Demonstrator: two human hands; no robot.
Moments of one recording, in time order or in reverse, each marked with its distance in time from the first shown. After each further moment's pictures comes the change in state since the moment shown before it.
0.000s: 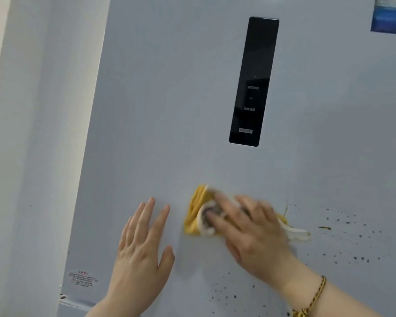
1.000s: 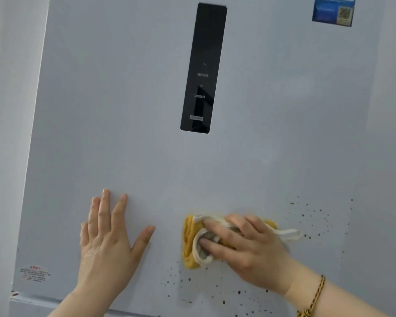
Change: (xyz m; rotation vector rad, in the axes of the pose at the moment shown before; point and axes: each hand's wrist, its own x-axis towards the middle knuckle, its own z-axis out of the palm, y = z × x) left_hand 0.003 0.040 0.020 0.090 -0.016 -0.311; right_hand -0.066 0.043 -0.032 0.043 -0.082 -0.170
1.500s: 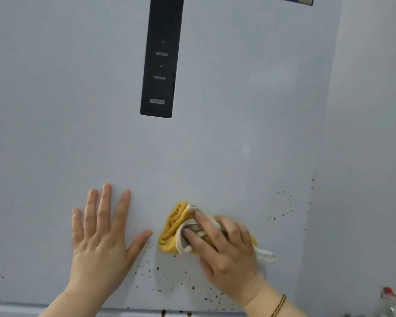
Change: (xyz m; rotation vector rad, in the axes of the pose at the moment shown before) left_hand -0.017 0.022 0.032 0.161 0.082 0.308; right_hand -0.037 -0.038 -0.002 -0.056 -0.001 0.375
